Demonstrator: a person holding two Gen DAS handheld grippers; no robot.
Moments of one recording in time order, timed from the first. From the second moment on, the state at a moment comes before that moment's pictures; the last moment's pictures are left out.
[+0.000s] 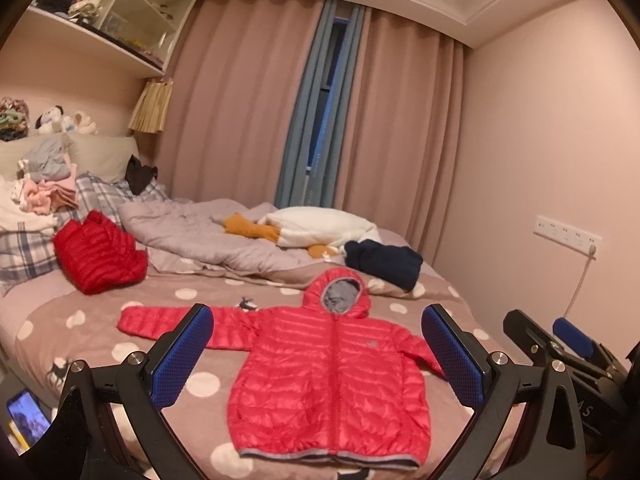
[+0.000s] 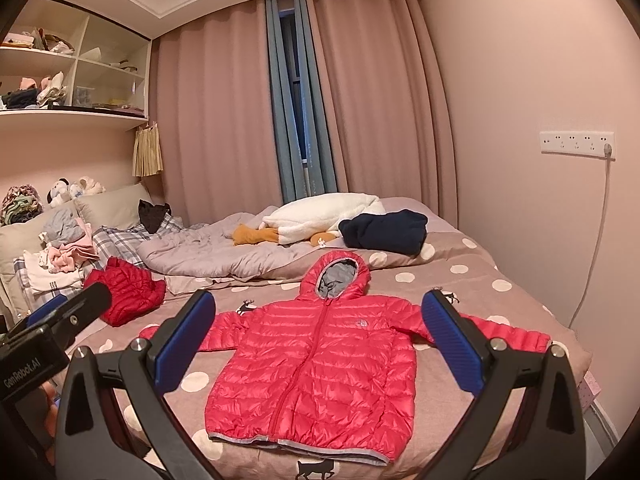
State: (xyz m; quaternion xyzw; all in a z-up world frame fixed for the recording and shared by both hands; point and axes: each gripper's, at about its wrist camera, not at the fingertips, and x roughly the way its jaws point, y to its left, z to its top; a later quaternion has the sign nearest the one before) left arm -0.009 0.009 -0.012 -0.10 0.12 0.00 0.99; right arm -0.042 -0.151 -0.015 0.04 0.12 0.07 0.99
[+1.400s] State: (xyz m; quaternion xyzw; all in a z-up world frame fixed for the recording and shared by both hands) left arm -0.013 -0.007 -0.007 -0.09 0.09 0.00 0.99; right arm -0.040 -0.166 -0.013 0.04 0.12 0.03 0.99
